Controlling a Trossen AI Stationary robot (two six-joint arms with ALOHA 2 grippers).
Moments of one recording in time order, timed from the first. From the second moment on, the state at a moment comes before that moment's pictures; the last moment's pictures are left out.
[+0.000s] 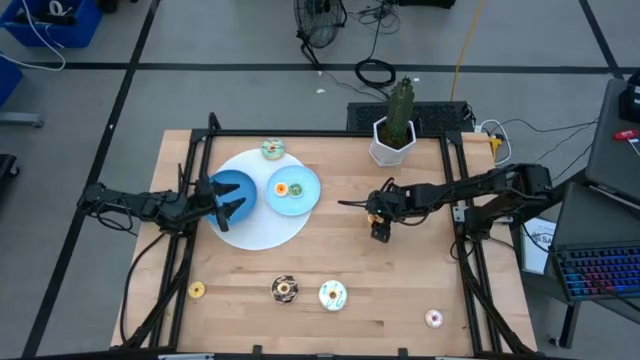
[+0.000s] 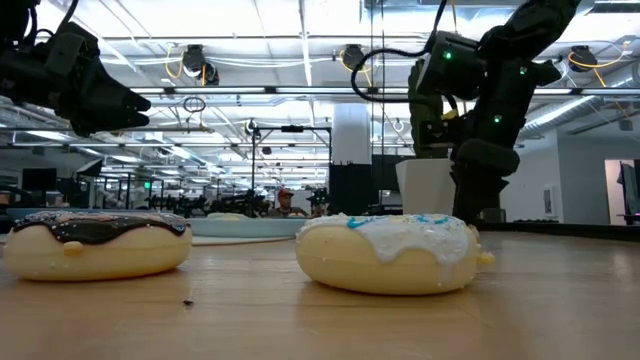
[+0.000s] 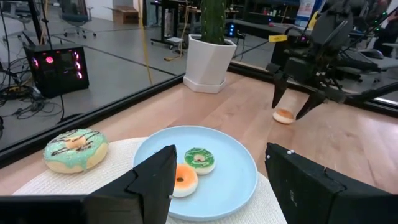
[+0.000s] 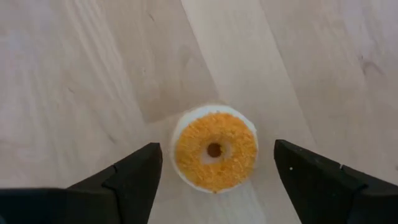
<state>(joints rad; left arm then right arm) -0.21 0.06 0.12 -0.25 -0.65 -0.27 -0.08 1.49 0.71 -0.41 0.13 0.27</state>
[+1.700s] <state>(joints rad) -0.21 0.06 0.12 -0.25 -0.65 -0.27 -0.12 1.55 0.71 -0.19 0.13 0.24</state>
